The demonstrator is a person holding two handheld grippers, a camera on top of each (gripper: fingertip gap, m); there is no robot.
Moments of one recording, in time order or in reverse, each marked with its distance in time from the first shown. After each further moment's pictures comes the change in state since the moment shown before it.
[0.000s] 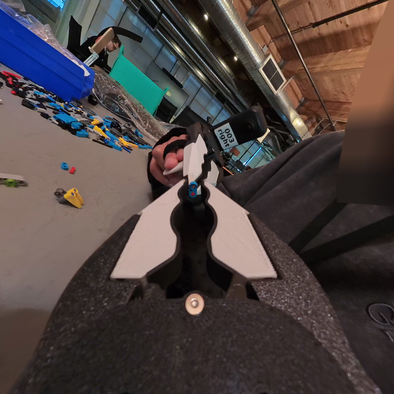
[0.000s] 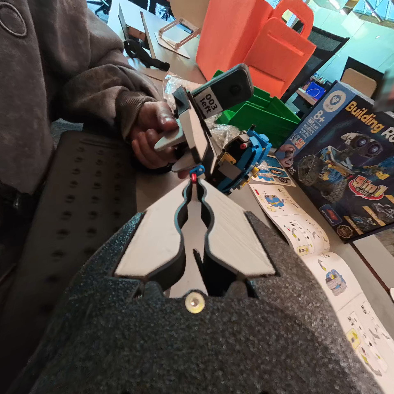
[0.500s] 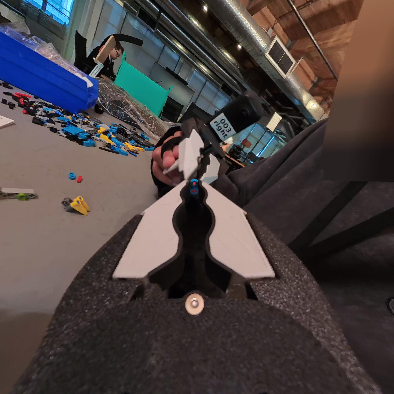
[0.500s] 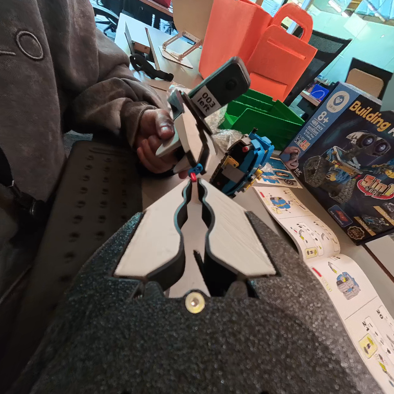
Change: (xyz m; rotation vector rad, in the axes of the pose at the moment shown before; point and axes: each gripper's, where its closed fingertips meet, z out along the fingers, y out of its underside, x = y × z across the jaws) left arm 0.007 0.003 0.001 -0.021 -0.027 0.109; right arm -0.002 -0.005 -0.004 0.033 -0.023 0.045
